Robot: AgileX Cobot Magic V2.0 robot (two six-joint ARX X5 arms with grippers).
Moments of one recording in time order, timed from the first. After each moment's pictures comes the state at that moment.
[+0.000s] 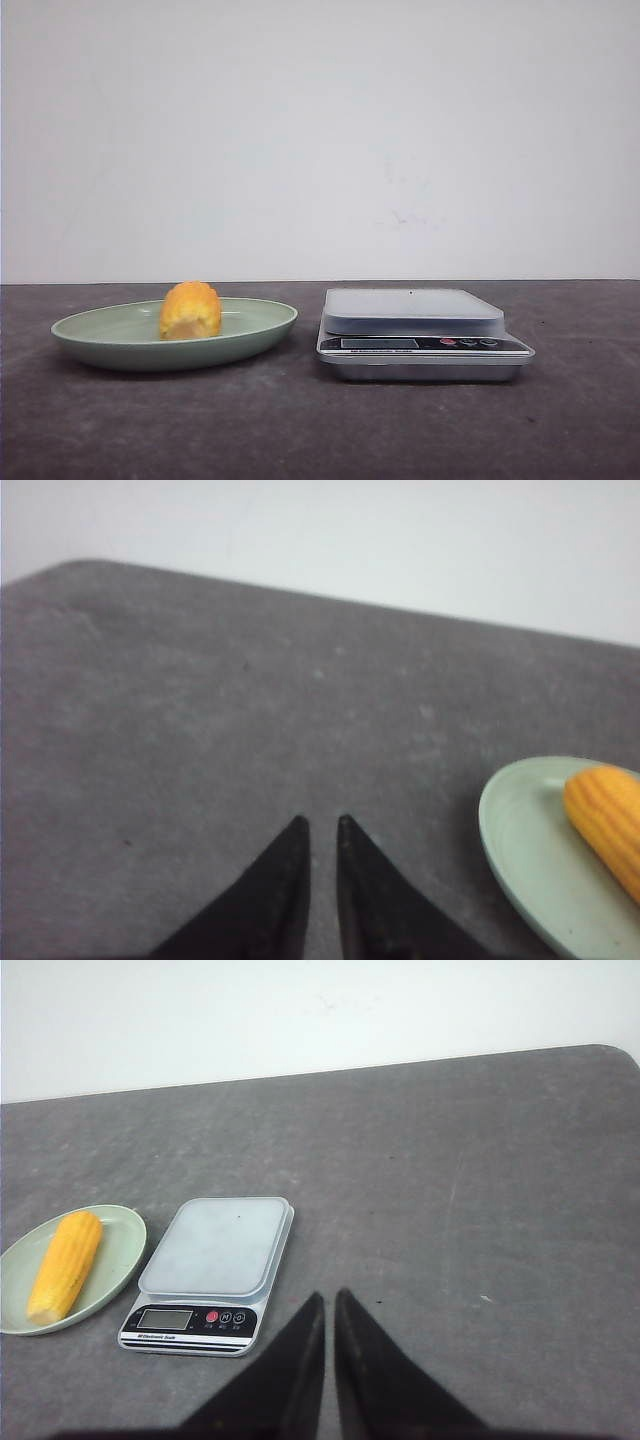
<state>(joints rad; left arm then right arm) -0.08 0.01 0.07 -0.21 -0.16 -0.15 0.30 0.15 0.97 -1.11 0.08 0.26</state>
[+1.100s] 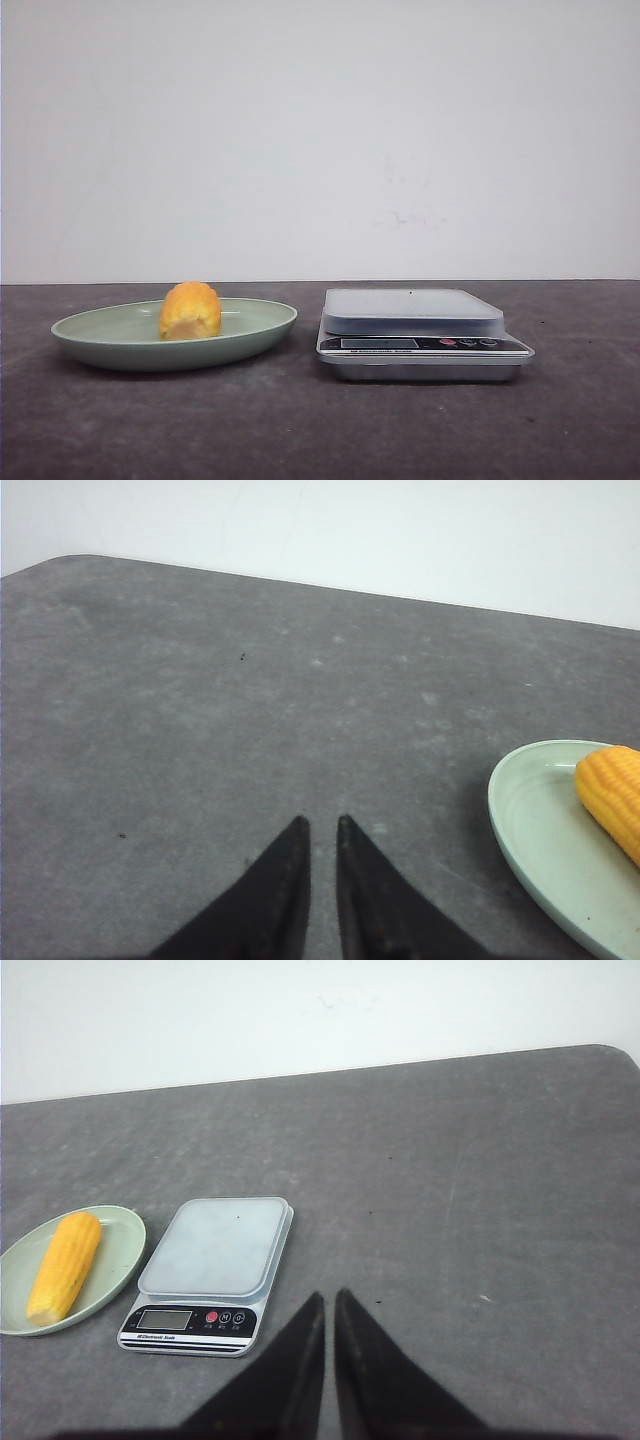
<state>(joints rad) -0.07 0.00 0.03 -0.18 -0.15 -0.13 0.30 0.15 0.97 -1.11 0.08 0.26</state>
